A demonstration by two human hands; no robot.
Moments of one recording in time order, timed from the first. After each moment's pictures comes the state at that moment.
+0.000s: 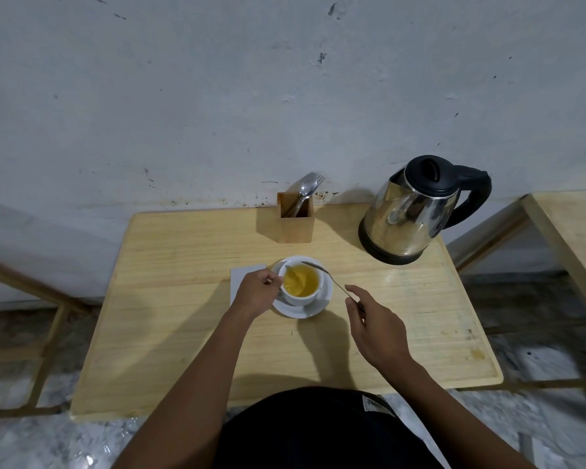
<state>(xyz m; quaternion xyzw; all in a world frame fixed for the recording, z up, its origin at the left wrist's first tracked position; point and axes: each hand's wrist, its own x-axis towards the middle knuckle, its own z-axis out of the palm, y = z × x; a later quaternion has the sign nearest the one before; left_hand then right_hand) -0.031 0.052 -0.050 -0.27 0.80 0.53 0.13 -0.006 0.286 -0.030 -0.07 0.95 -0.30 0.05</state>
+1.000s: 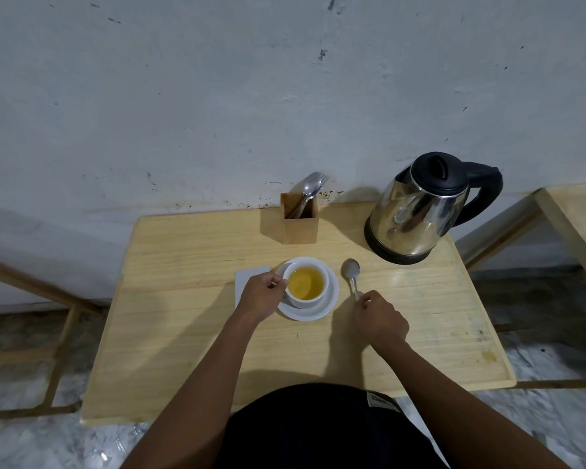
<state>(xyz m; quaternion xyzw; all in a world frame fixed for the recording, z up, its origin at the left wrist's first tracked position) -0.031 0.052 -0.050 -0.27 0.80 0.52 0.13 -0.051 0.279 -0.081 0.12 0.96 -0.19 0.18</state>
